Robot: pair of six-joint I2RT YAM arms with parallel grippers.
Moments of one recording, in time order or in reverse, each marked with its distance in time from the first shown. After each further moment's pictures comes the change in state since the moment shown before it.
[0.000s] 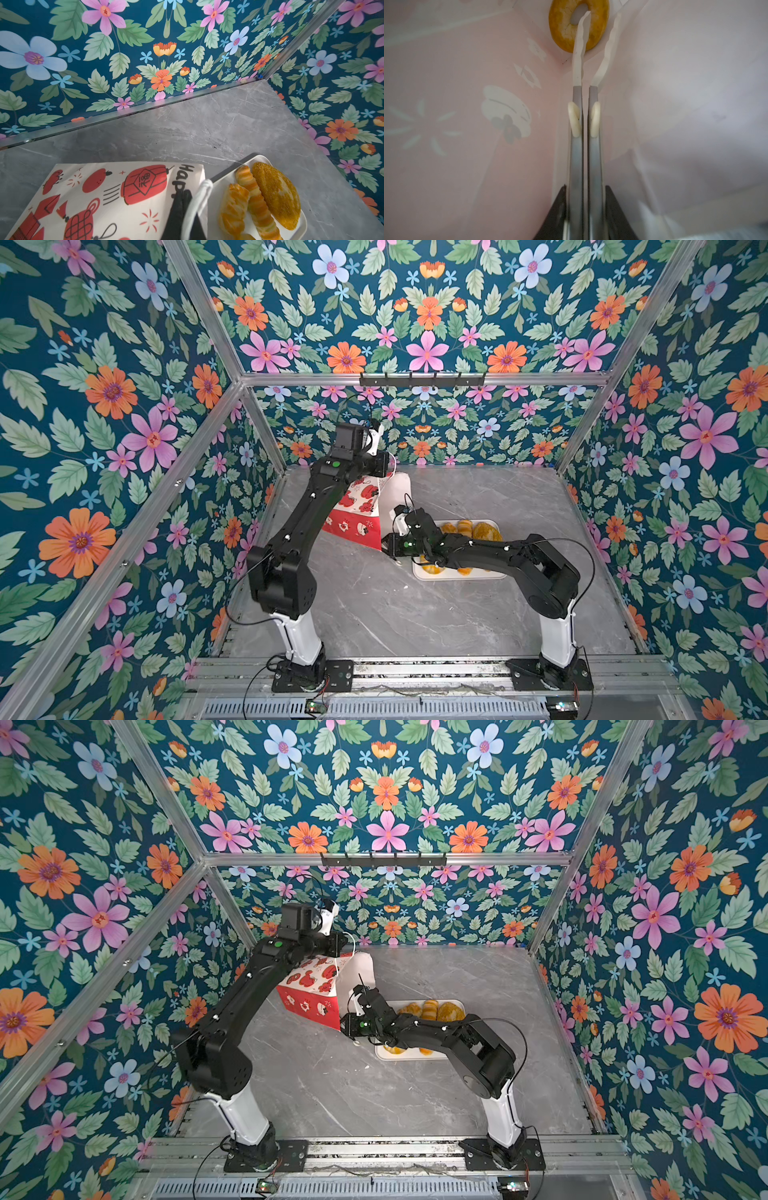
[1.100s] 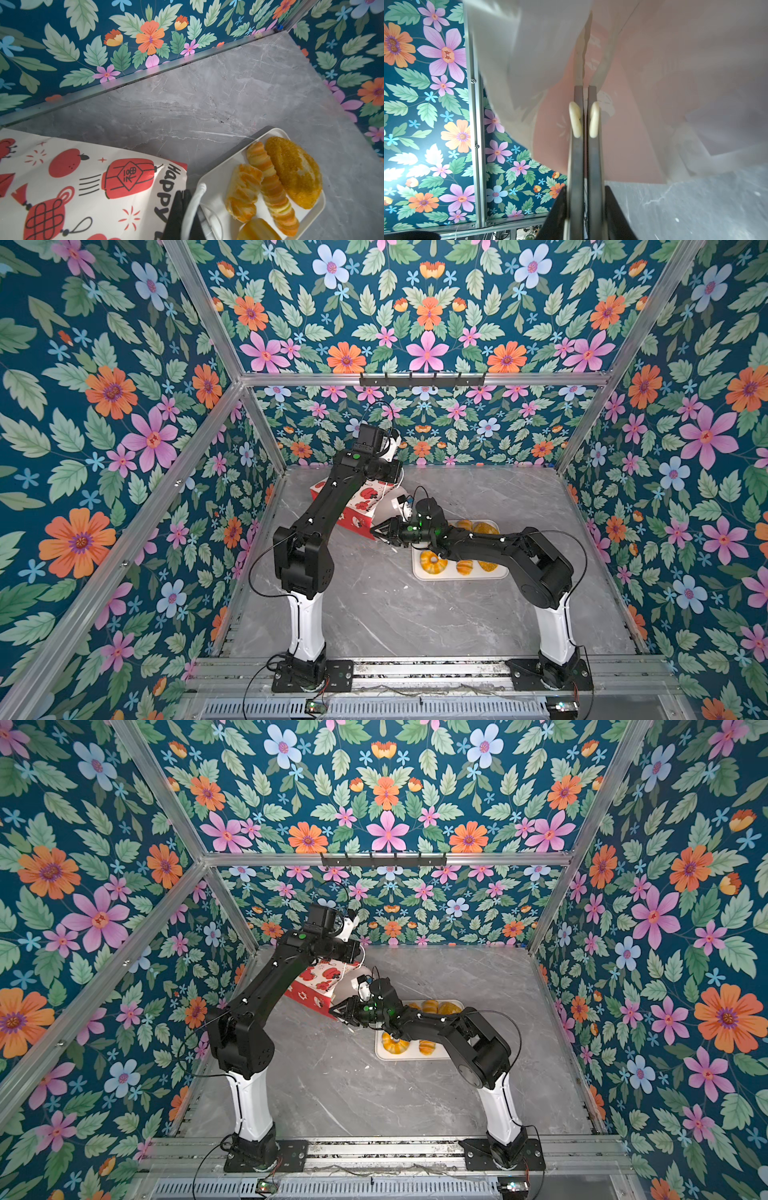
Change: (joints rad) left arm -0.043 0.124 0.097 -0.145 -0.028 0.077; right arm -0.072 0.069 0.032 0.324 -0.307 0.399
